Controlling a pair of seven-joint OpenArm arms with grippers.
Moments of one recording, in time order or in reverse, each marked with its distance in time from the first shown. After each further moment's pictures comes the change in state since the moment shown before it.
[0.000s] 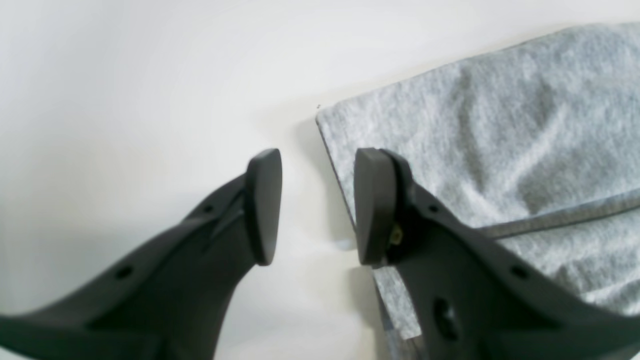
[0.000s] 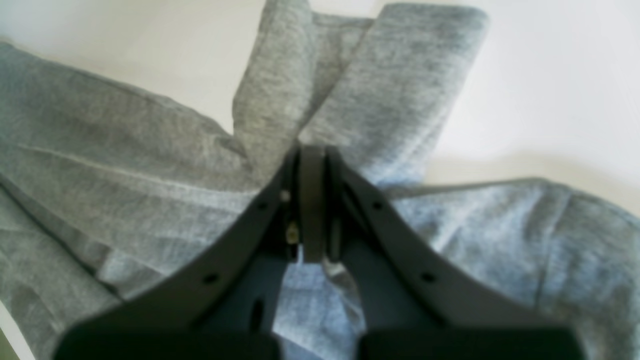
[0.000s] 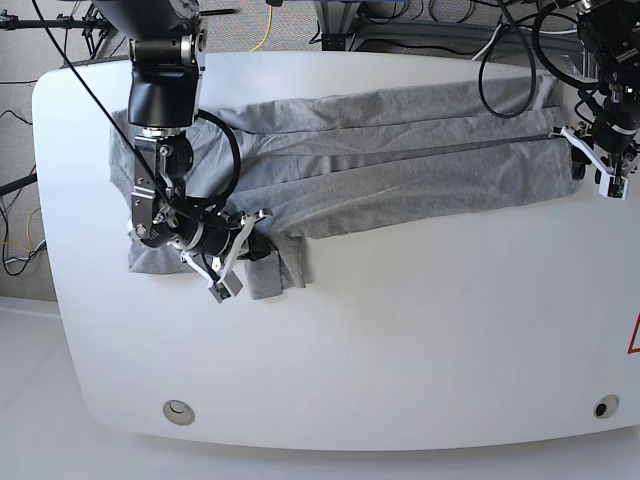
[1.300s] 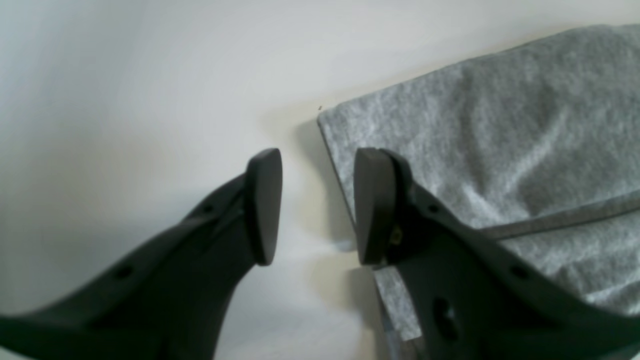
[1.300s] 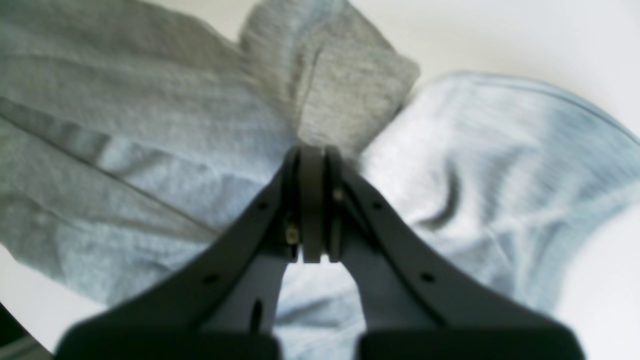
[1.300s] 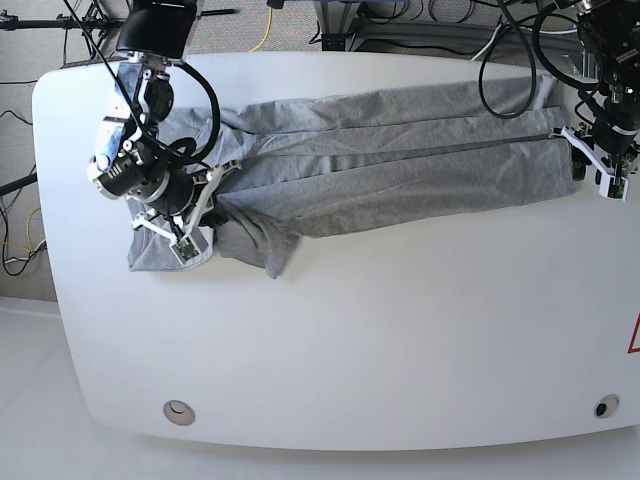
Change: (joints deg) left arm -0.2 0.0 0.0 0.0 0.2 0.0 0.0; right arm -16.3 0.1 8.3 34.0 0.2 0.0 -15.0
